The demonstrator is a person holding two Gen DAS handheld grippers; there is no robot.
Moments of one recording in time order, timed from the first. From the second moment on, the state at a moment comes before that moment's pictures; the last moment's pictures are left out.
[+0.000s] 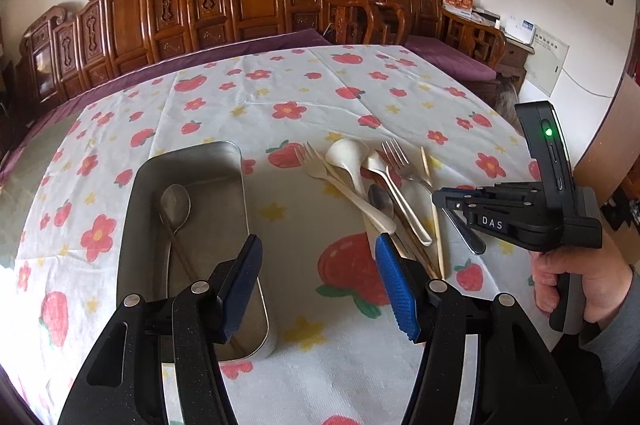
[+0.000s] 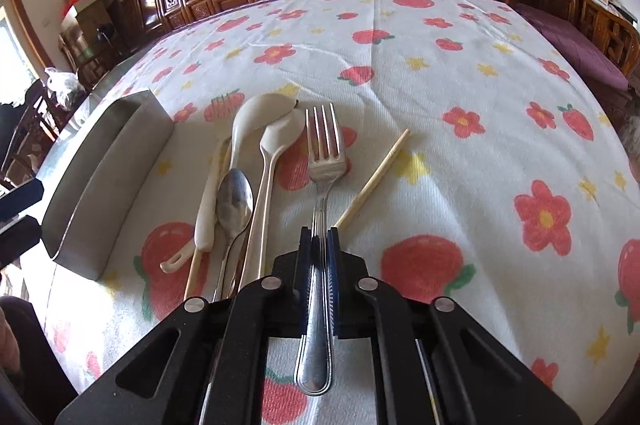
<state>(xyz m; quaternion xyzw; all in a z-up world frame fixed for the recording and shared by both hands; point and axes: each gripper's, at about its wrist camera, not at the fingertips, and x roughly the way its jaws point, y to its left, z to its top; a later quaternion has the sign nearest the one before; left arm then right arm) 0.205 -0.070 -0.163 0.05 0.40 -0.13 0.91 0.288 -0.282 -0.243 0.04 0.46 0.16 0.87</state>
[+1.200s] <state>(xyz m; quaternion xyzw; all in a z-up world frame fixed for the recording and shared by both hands) 0.329 -0.113 -0.236 0.00 0.52 -0.07 0.85 0.302 -0.316 -0.234 0.05 0.44 0.16 0.88</state>
